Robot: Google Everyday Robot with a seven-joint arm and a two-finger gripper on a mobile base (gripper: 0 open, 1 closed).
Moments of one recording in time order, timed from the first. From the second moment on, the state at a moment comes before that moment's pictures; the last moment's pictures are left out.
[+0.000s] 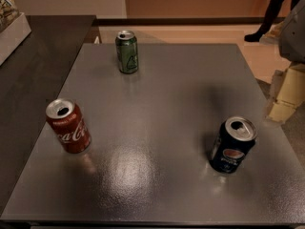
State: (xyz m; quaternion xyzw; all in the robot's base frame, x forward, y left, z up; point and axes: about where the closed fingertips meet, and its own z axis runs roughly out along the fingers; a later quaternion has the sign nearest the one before) arm 0.438 -0.217 0.976 -0.60 0.78 -0.03 0.16
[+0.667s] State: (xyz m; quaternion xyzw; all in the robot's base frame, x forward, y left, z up) arm 0.430 -0.220 0.978 -0.60 0.78 -0.02 0.17
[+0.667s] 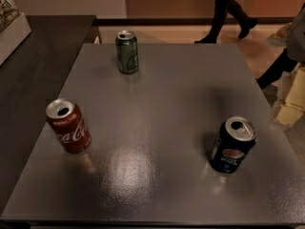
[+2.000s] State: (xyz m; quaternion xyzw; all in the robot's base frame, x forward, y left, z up) arm 0.389 -0.211 0.920 -0.60 0.75 0.11 0.25
